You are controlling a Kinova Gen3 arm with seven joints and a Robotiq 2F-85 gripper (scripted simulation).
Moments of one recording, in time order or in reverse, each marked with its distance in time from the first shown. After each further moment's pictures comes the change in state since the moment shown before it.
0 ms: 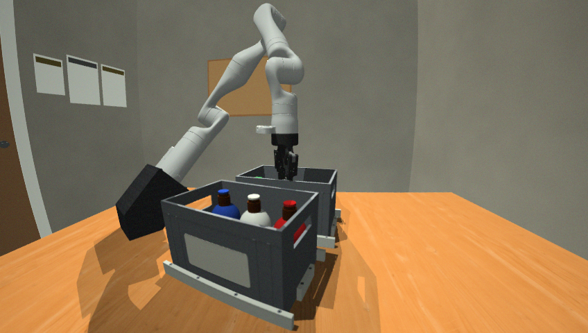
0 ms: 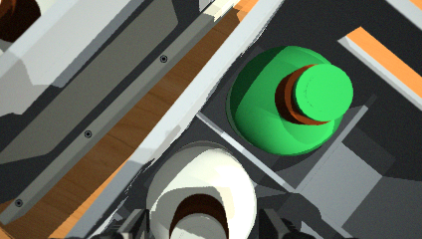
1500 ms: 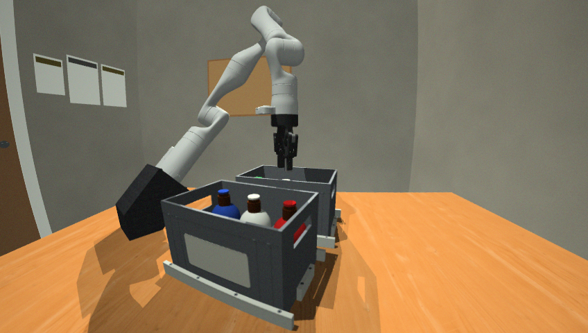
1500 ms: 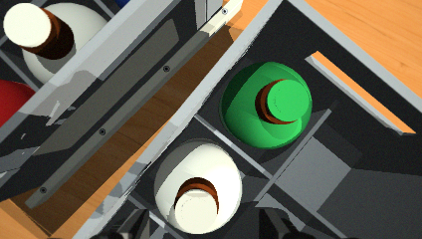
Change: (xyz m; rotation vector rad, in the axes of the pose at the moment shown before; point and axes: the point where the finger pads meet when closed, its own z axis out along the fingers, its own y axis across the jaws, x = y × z) arm 0.000 0.002 -0.051 -0.012 0.001 -0.003
